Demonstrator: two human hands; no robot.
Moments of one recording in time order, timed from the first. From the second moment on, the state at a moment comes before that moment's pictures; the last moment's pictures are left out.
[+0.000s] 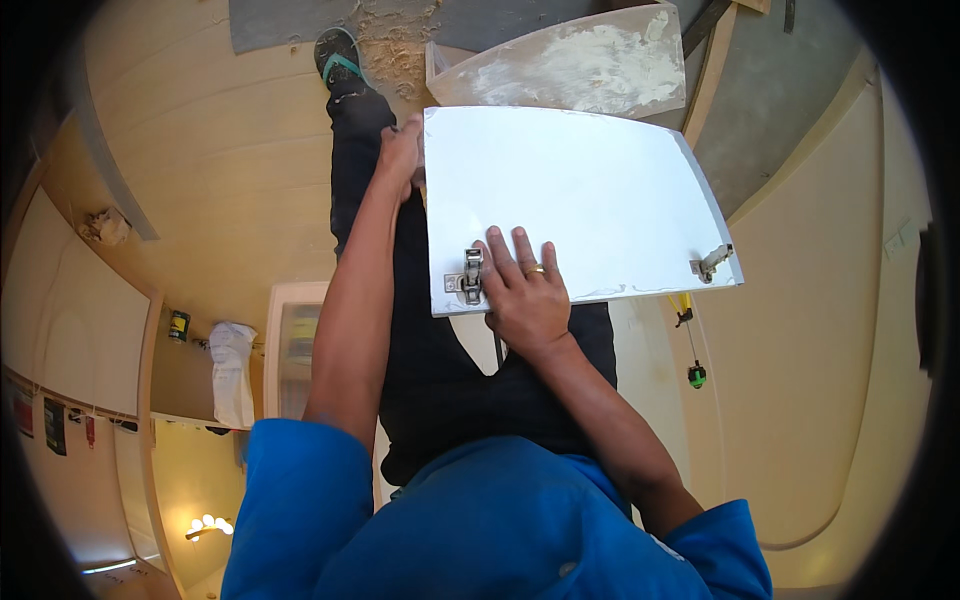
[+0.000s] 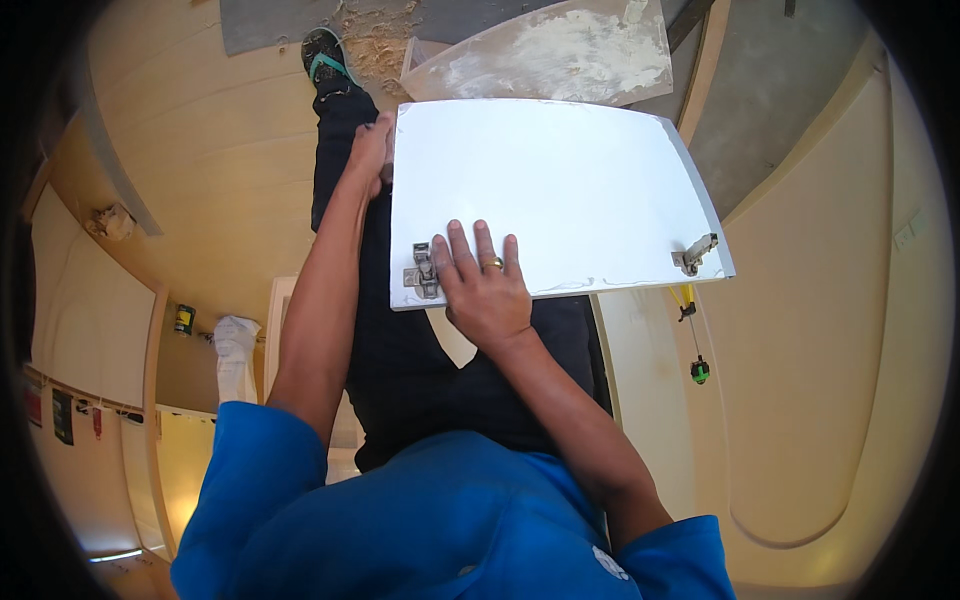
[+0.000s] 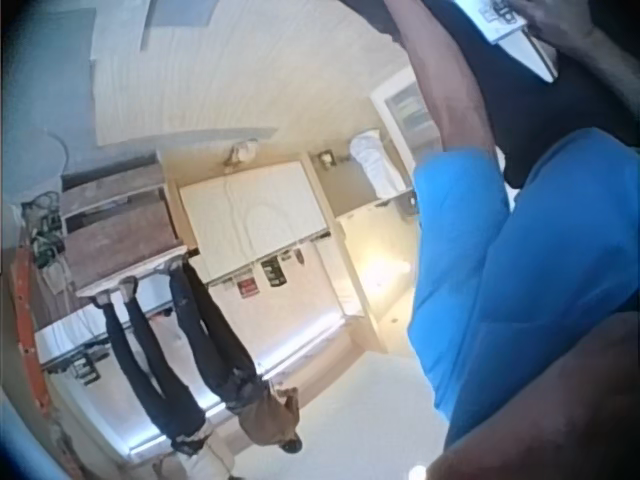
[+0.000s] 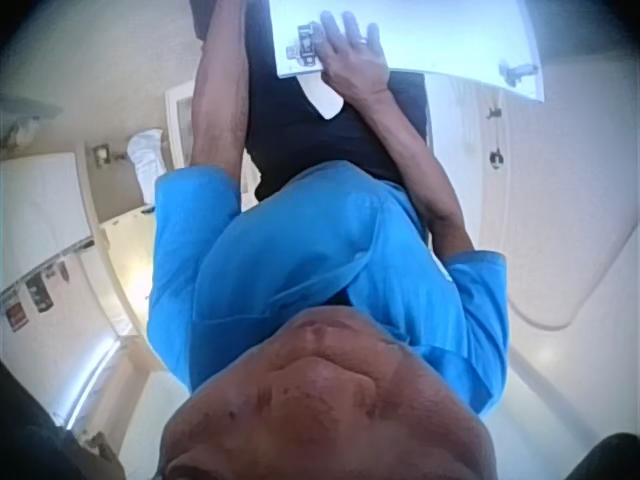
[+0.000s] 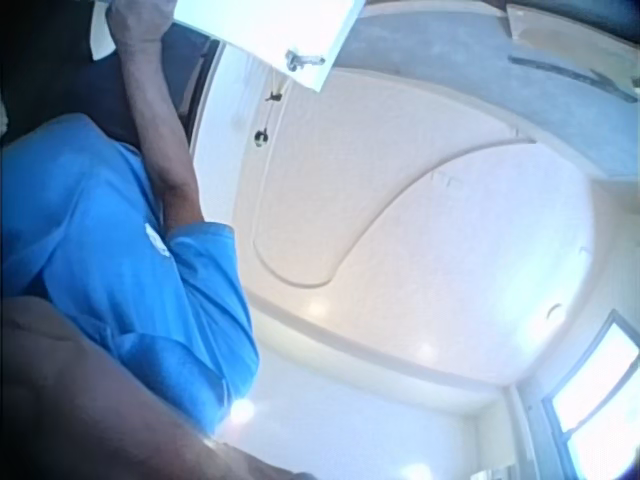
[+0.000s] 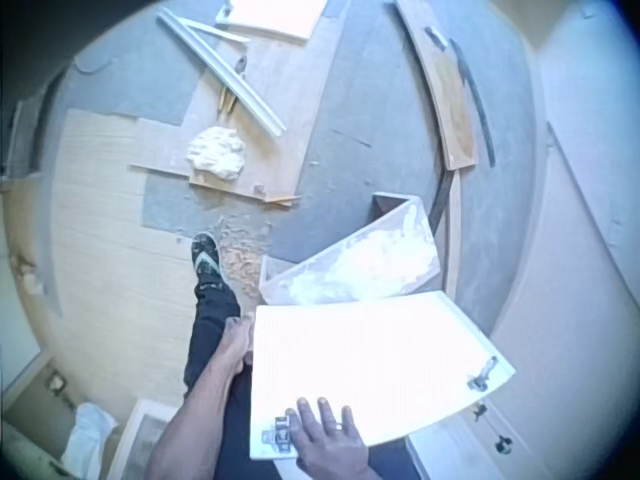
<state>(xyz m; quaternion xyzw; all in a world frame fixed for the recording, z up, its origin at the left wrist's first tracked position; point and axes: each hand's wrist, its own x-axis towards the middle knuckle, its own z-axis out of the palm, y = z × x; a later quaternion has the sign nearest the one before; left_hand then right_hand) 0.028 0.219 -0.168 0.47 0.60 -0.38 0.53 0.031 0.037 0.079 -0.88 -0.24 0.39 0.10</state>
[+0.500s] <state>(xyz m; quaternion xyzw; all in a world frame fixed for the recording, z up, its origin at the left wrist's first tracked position) -0.004 0.218 -0.107 0.50 0.57 -0.36 0.54 0.035 0.036 0.081 -0.87 -0.24 0.41 0.11</state>
